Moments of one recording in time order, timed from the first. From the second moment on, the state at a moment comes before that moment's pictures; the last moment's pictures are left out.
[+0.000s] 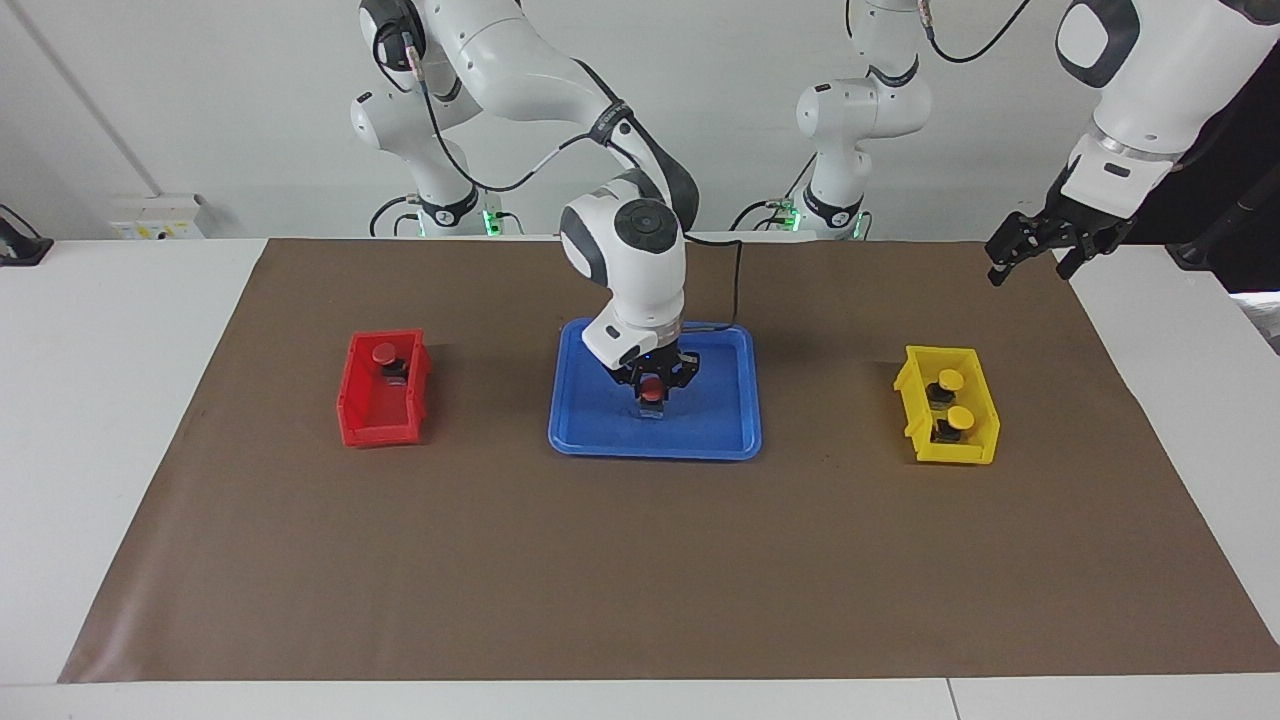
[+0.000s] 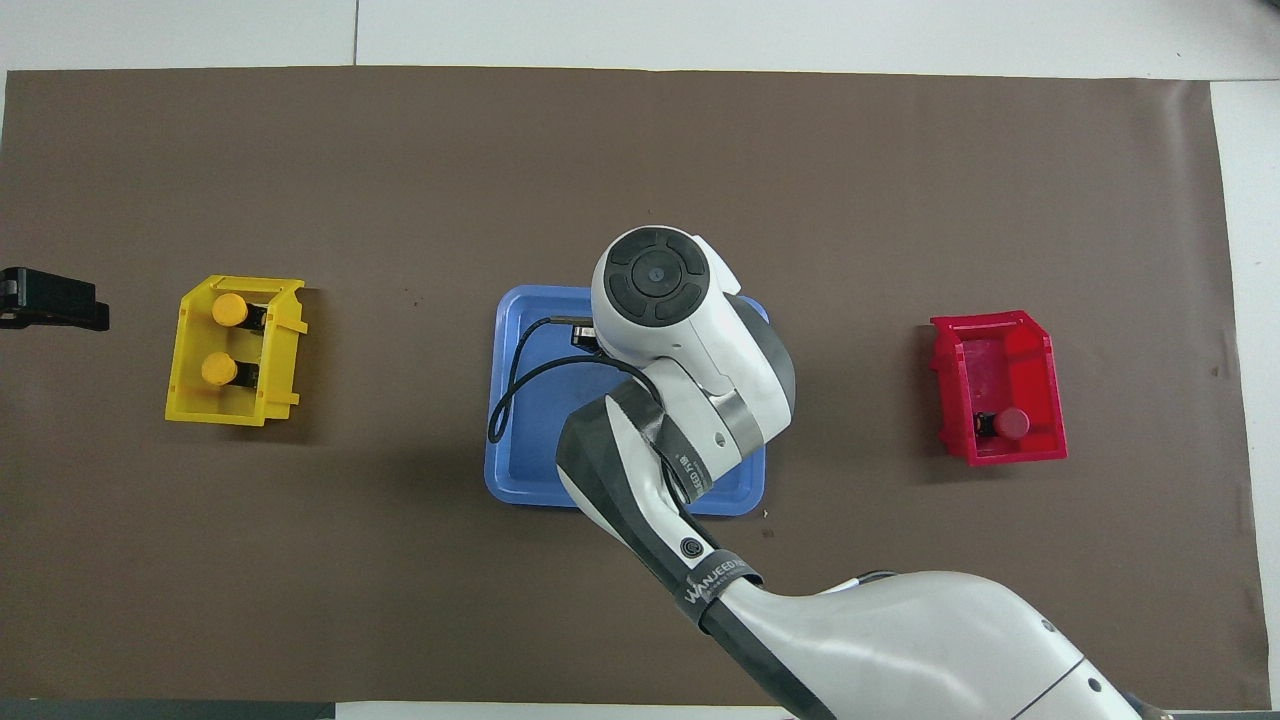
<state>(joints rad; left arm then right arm) 0.01 -0.10 -0.02 -1.73 0.00 1.65 -0.02 0.62 0.45 -0.01 -1.64 0.05 2.11 0.72</state>
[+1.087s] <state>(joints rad) 0.01 -0.10 -0.02 -1.73 0.00 1.65 -0.02 0.55 0.35 -0.03 -1.60 -0.01 2.05 0.70</state>
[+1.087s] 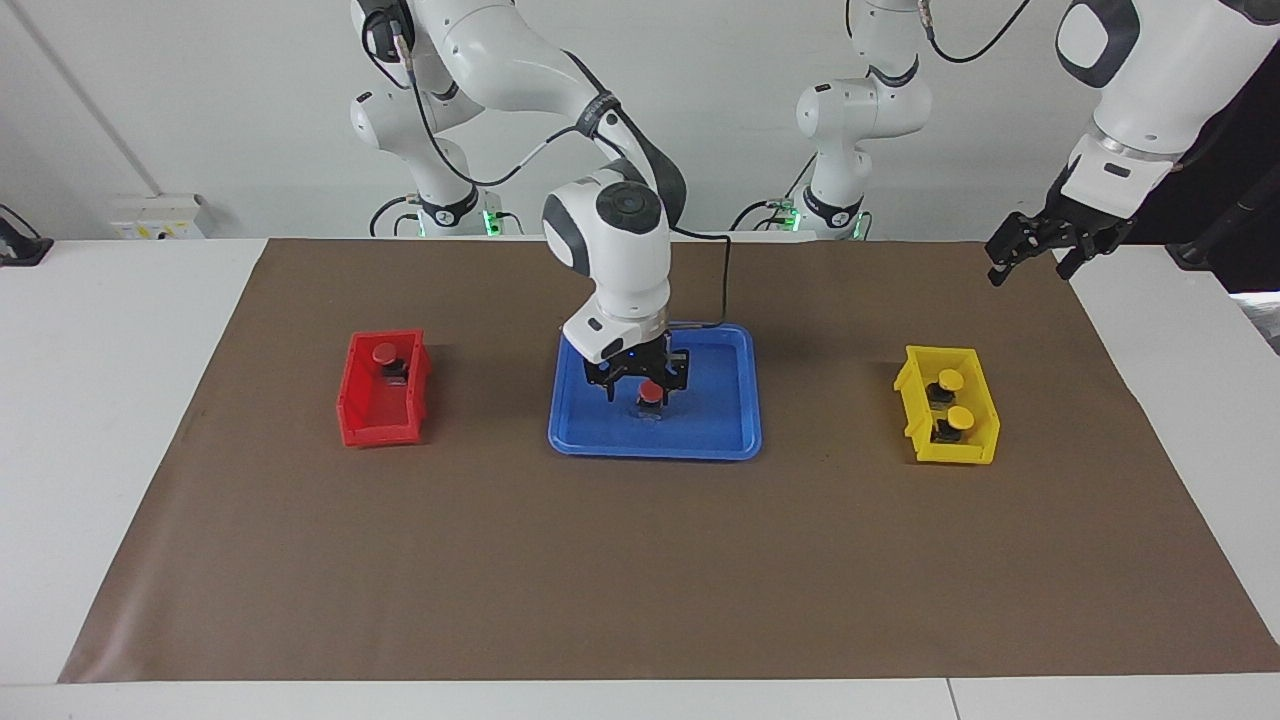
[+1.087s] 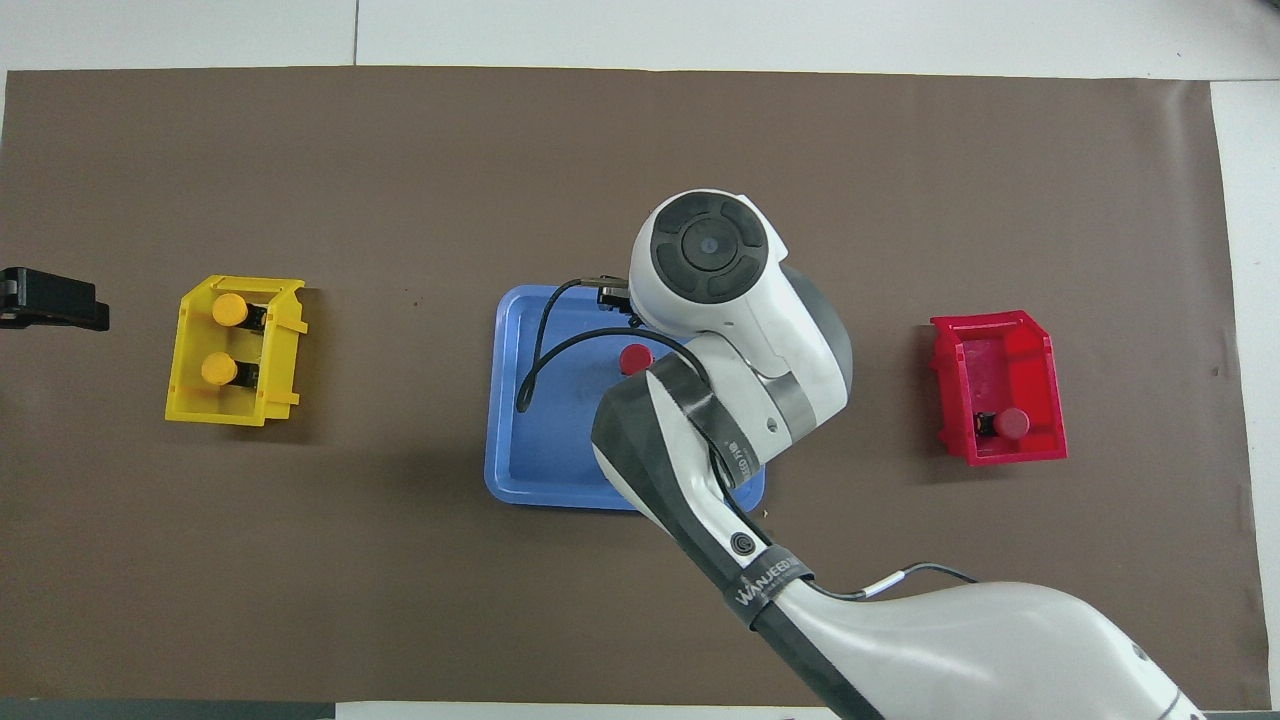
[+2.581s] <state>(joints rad) -0.05 0.11 -0.04 -1.91 0.00 2.09 0.01 0.01 -0.16 -0.02 -2.30 0.02 2.17 -0.14</state>
